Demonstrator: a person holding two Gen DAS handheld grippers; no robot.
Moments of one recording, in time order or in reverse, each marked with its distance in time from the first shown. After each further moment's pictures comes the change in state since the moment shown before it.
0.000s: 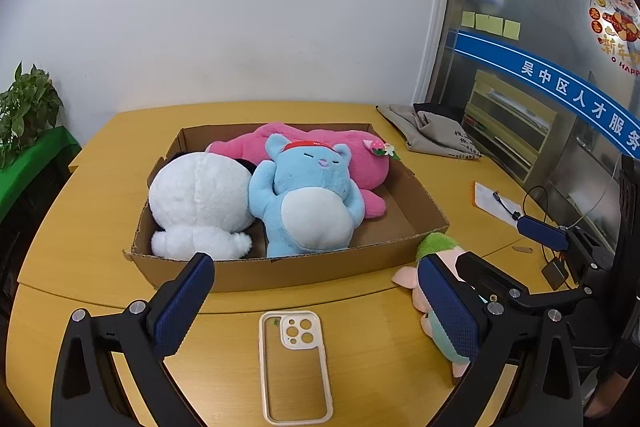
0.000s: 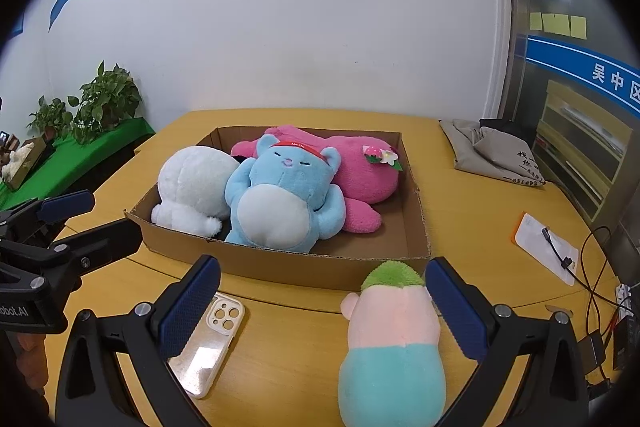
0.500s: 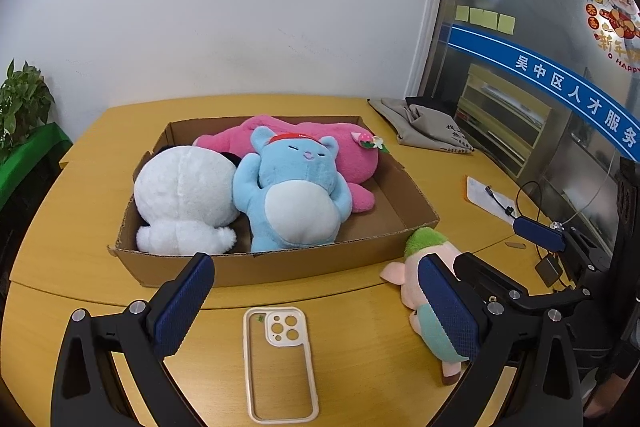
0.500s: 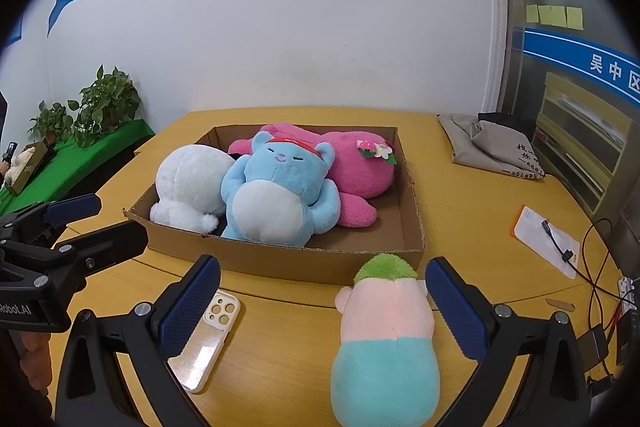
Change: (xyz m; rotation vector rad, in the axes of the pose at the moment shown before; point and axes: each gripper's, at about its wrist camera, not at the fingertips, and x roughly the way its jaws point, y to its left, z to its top) left arm 0.011 -0.011 0.000 0.004 0.021 -0.021; right arm -0.002 -0.012 -0.006 0.017 0.007 0.008
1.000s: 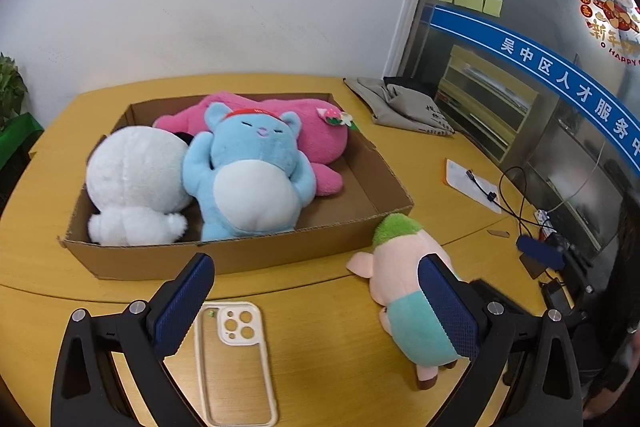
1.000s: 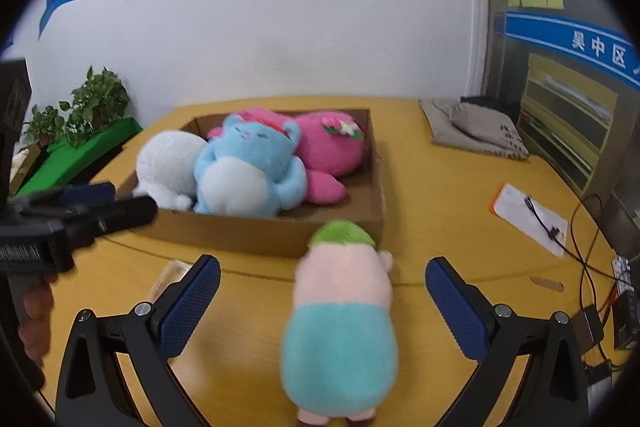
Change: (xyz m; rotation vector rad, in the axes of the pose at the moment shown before) left arm 0.039 -0.031 -0.006 -0.005 0.086 -0.098; right arm 0.000 -0.051 -0.039 0.040 0.044 -0.032
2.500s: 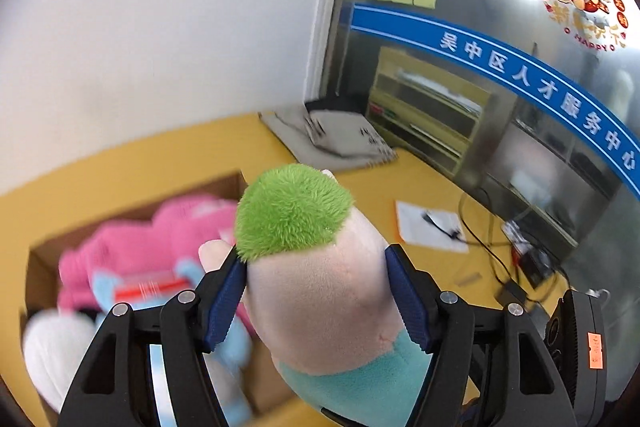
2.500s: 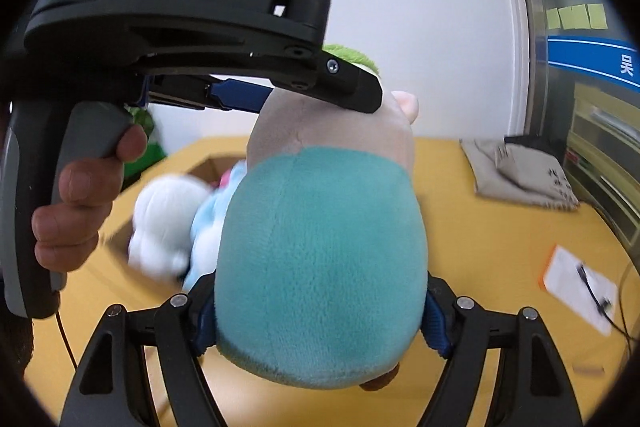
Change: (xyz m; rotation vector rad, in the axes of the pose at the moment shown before) left arm 0.109 -0.055 0.178 0.251 -0.027 -0.196; right arm 0.078 -0.002 0.076 -0.042 -0.184 0.158
